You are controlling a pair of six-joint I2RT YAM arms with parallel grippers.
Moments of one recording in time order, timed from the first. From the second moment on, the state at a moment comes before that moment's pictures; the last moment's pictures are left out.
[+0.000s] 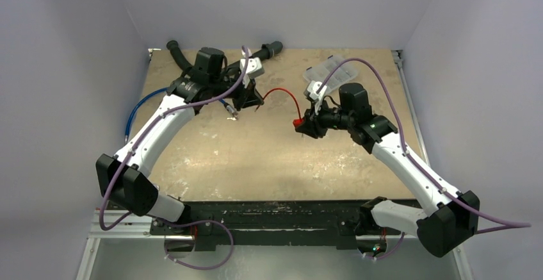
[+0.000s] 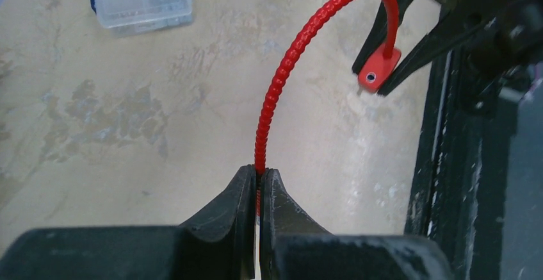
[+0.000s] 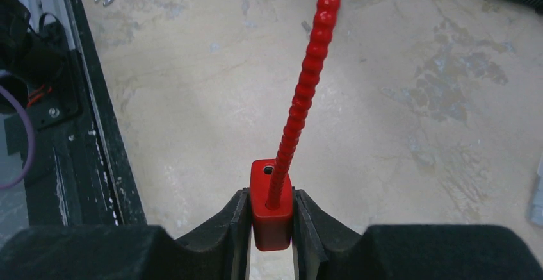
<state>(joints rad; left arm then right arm) -0.43 1.47 1.46 -0.65 0.72 0.44 0.48 1.14 0.99 -0.42 -0.59 -0.25</state>
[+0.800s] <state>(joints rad) -0.52 1.41 1.32 0.18 0.79 -0.41 0.48 1.14 1.03 -0.10 -0.62 0.02</state>
